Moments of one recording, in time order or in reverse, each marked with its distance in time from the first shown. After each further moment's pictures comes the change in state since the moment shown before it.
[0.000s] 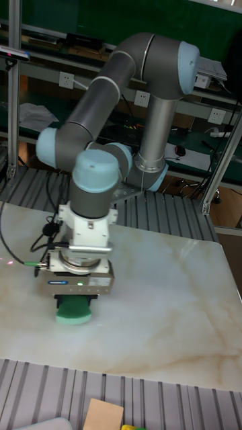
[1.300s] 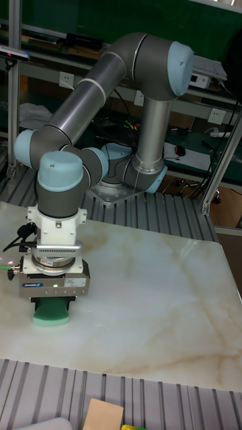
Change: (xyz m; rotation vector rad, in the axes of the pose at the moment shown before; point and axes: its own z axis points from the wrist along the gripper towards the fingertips) arm 0.001 -0.026 0.021 -0.039 -0.043 0.003
